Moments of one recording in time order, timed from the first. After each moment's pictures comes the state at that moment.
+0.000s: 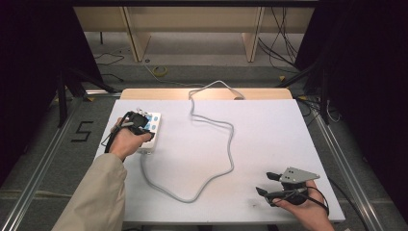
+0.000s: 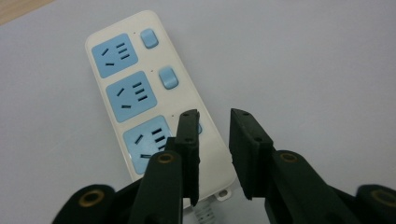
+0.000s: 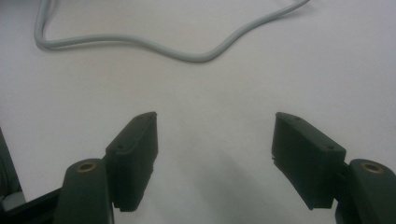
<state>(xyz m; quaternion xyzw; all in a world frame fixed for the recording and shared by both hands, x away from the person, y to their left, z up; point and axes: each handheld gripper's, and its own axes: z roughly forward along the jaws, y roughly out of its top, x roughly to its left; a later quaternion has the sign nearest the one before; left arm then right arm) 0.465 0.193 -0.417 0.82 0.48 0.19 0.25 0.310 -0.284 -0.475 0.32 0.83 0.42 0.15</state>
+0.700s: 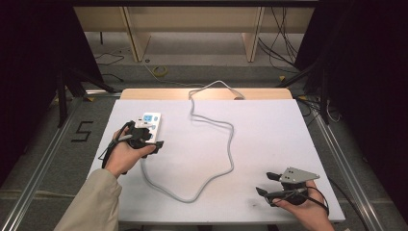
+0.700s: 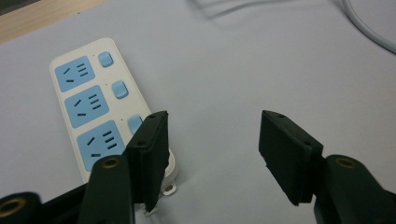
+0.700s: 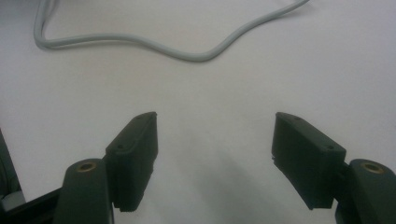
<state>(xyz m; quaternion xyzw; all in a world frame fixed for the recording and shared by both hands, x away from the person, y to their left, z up) 0.418 0.183 -0.414 0.81 0.44 0.19 0.33 0.310 -0.284 -0.475 0.32 0.84 0.42 0.15</state>
